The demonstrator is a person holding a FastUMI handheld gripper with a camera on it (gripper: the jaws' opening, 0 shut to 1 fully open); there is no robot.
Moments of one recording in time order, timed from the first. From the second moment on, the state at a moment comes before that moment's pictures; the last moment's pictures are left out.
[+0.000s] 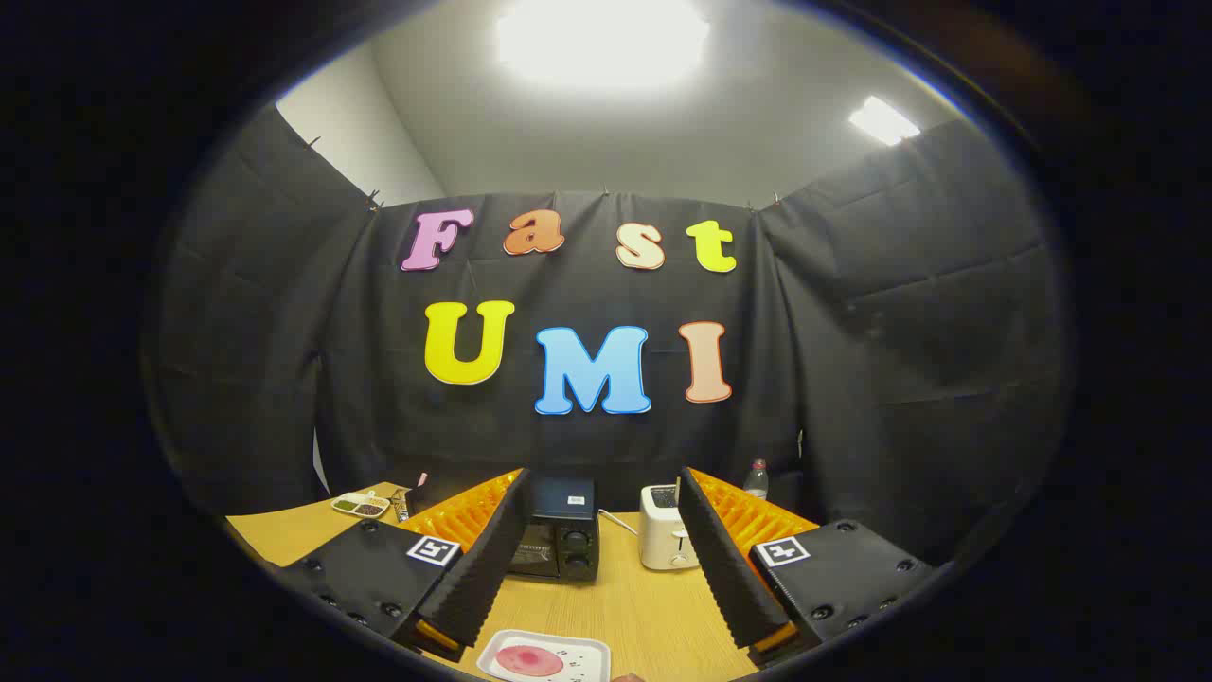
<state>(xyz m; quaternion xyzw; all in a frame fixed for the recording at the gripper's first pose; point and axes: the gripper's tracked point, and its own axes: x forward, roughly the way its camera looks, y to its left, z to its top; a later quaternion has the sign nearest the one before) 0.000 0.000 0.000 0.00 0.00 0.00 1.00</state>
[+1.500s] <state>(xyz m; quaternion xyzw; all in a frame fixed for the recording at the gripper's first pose) 0.090 0.053 -0.004 0.03 0.00 0.02 1.00</state>
